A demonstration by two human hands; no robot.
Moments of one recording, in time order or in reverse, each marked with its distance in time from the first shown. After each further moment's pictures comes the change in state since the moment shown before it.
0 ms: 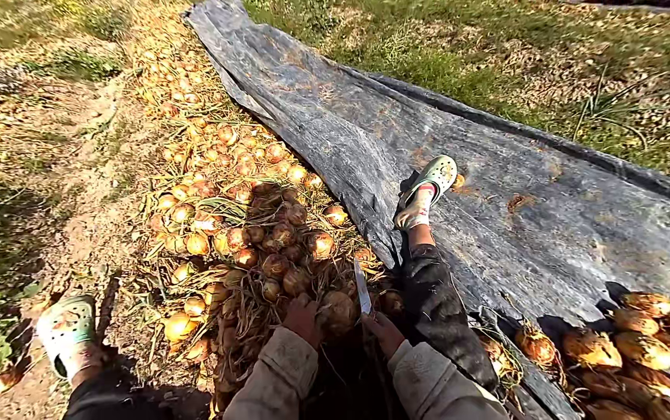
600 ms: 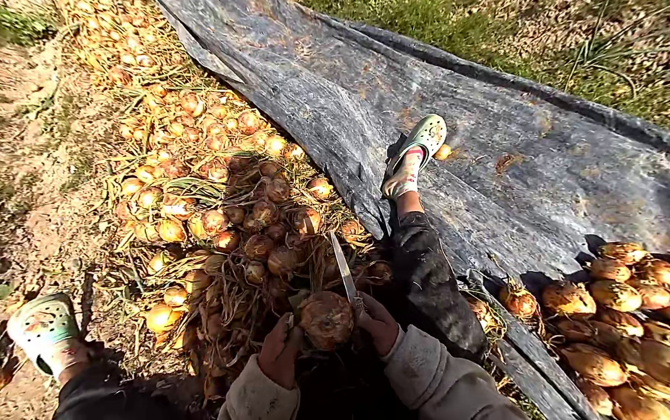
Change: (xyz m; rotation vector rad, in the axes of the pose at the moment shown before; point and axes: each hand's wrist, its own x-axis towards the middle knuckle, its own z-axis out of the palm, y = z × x) left_hand -0.071 -0.018 0.033 -0.780 0.276 0.092; right_hand -0.024 0.023 0.010 0.334 -0.261 -0.514
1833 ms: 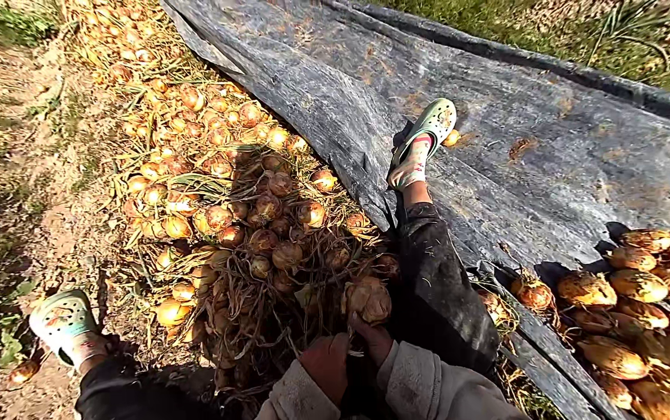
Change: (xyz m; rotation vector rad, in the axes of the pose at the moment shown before) left_hand -0.024 0.005 0.047 0.806 -0.225 0.263; right_hand -0.005 -0.231 0.133 -0.407 0.361 0.856
